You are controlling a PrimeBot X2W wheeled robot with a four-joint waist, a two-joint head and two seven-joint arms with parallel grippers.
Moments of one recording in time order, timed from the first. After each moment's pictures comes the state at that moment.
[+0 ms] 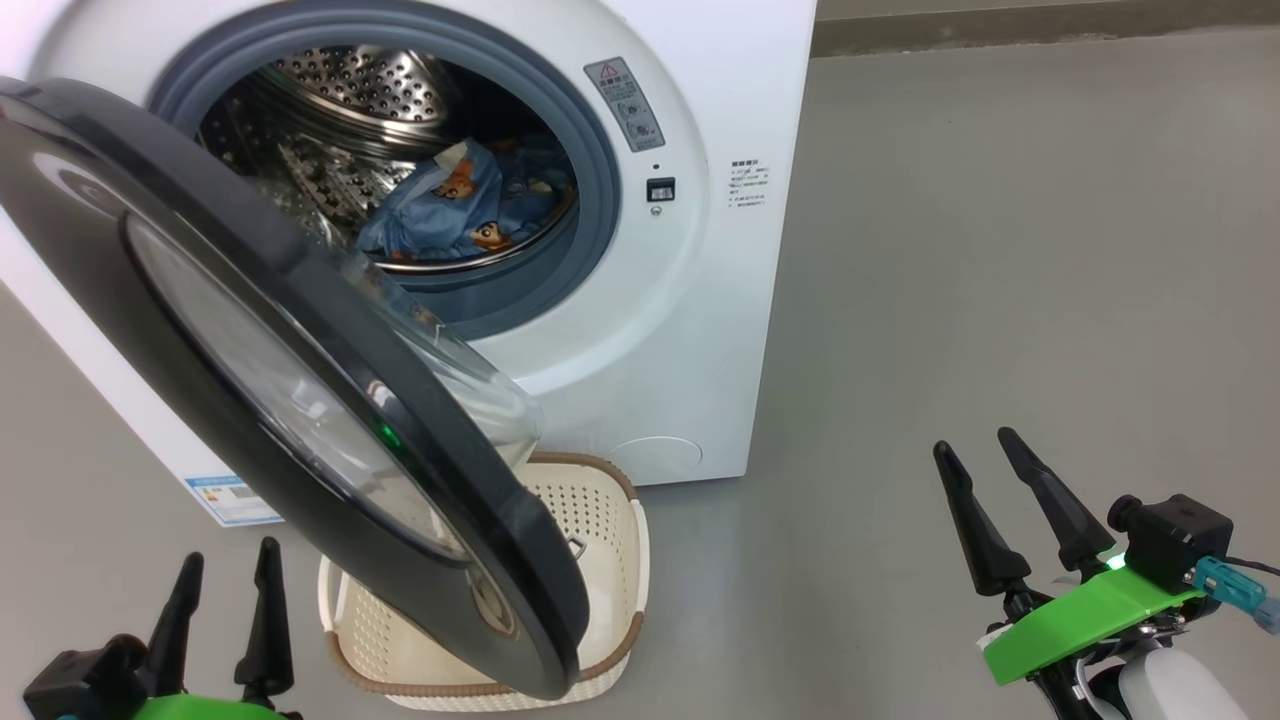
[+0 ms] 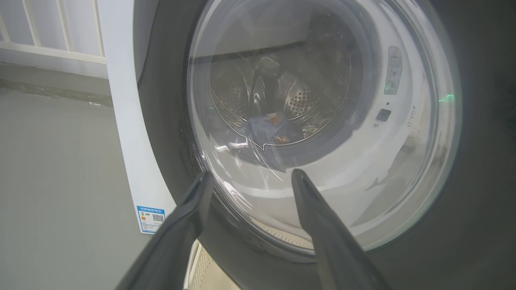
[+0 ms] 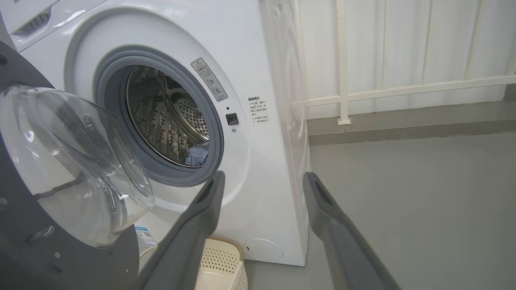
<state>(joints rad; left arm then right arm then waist) -0.02 0.15 0.00 0.20 -0.44 -0.13 -0.25 -0.17 -0.26 0.19 0.22 0.50 0.13 -0.25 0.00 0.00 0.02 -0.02</state>
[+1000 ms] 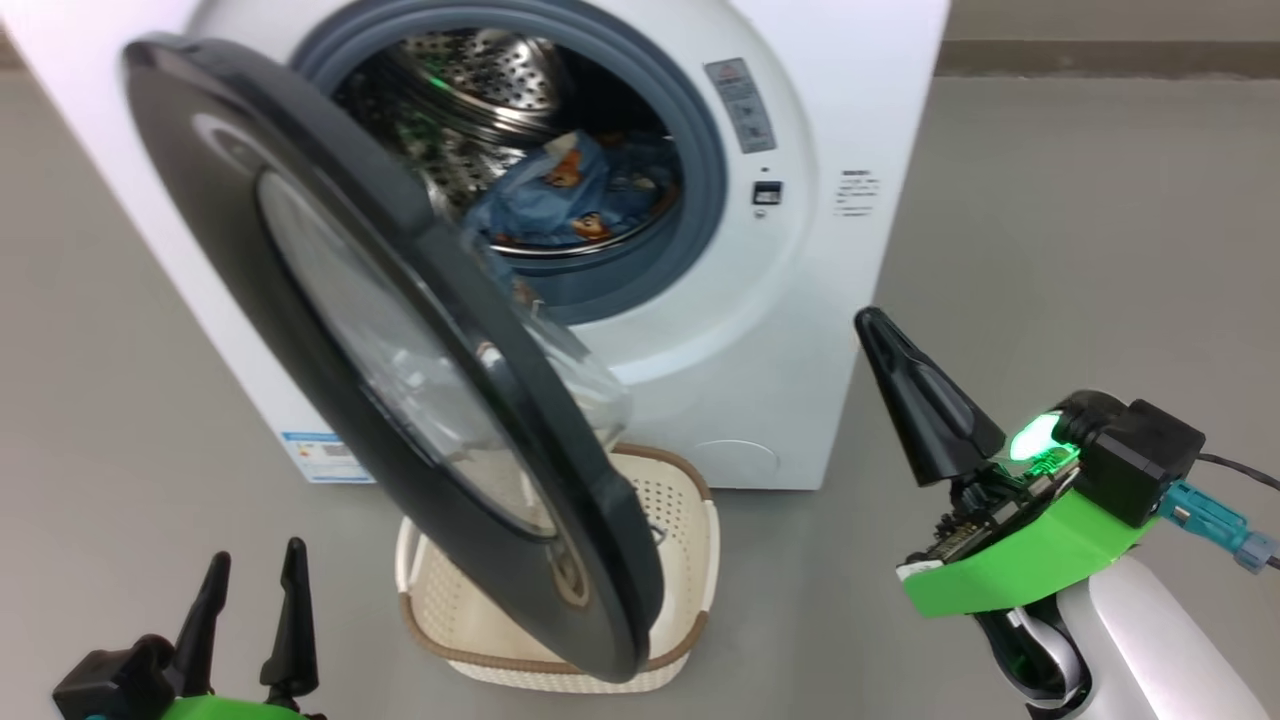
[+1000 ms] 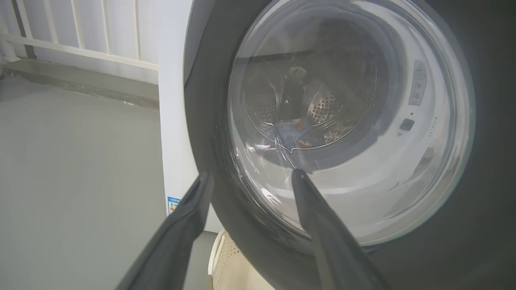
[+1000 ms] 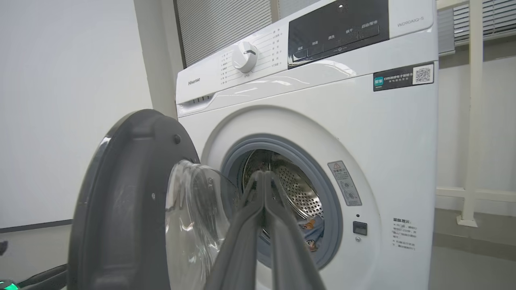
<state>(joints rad) -0.02 0.13 -0.03 0.19 -0.44 -0.13 -0.26 -0.31 -0.26 0.34 -0.01 0.53 0.13 -0.25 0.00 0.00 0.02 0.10</state>
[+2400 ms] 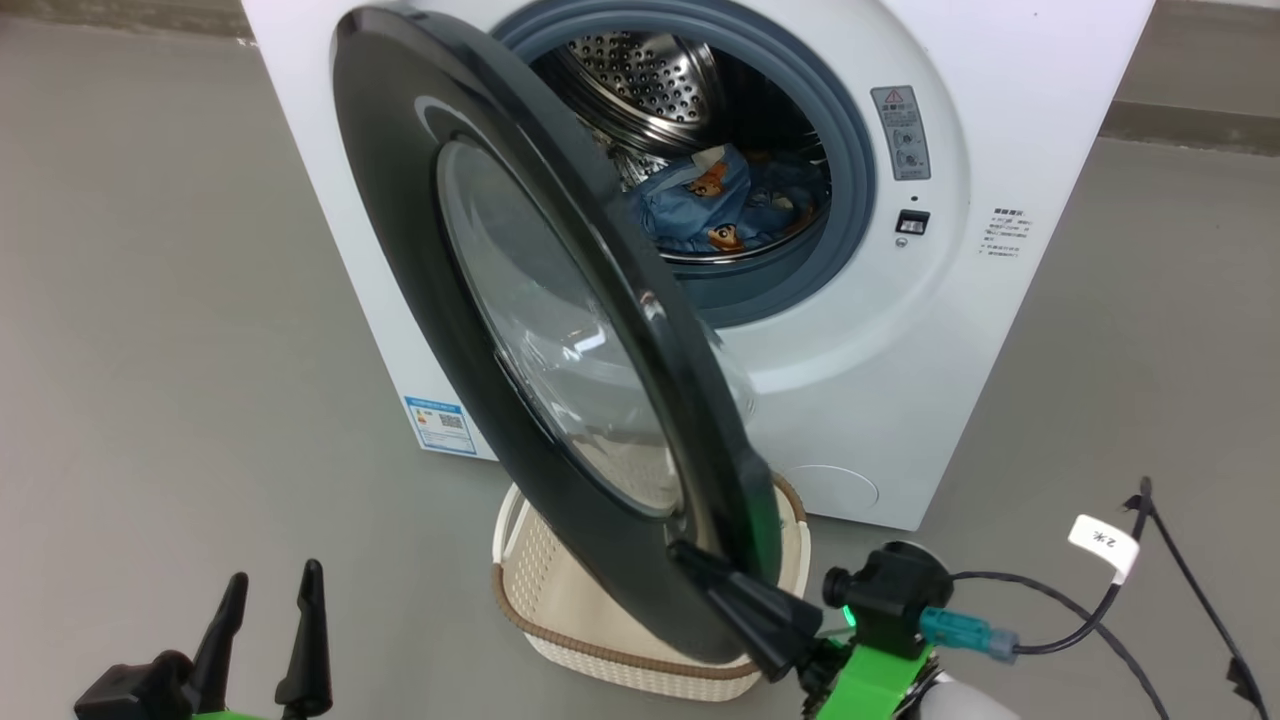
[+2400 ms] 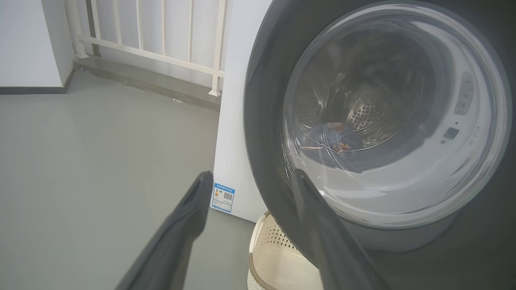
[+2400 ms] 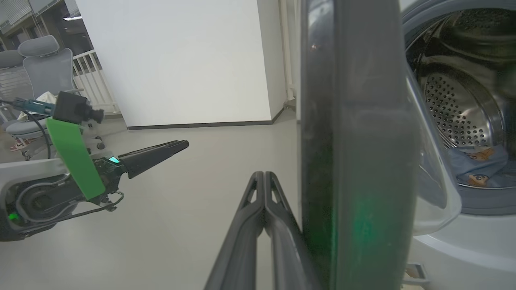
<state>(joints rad) 0.00 0.12 -0.05 0.21 -0.44 -0.13 -0.26 -0.30 -0.26 0.74 0.19 0.54 0.13 -0.26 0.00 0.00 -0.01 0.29</state>
